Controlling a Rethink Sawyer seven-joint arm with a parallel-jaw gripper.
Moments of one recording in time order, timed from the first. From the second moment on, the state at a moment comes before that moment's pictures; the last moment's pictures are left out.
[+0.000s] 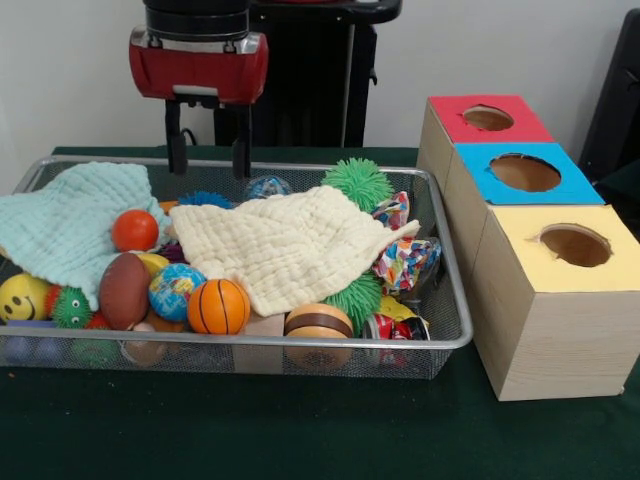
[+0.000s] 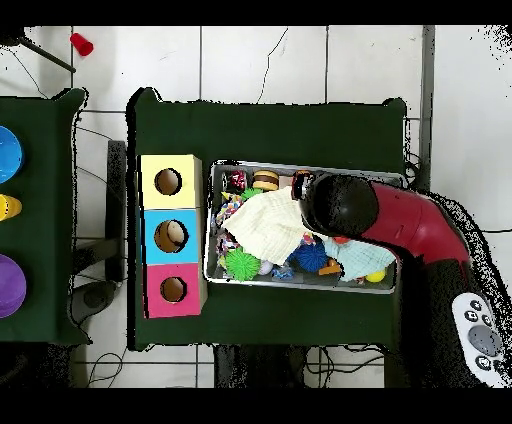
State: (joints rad) arm -0.51 -0.76 0.17 1.57 -0.16 0.64 1.57
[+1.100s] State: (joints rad) arm -0.56 -0.72 0.17 1.42 -0.16 0.78 1.57
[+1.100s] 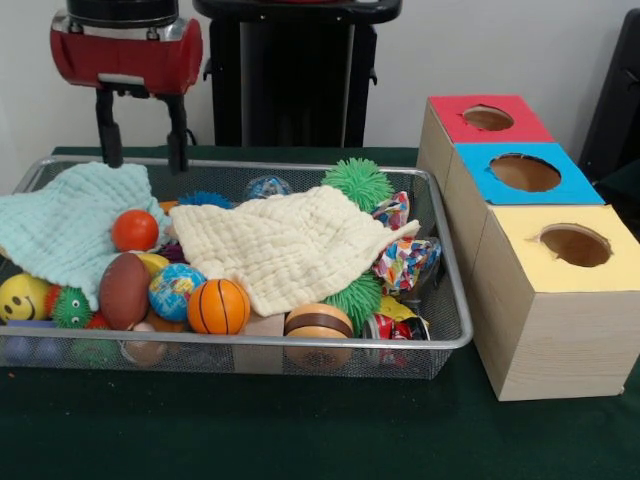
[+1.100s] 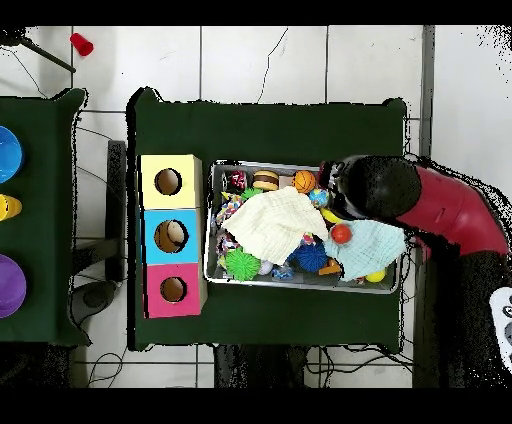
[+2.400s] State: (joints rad) arm -0.56 -0.46 0.19 1.21 -0.16 0.68 1.57
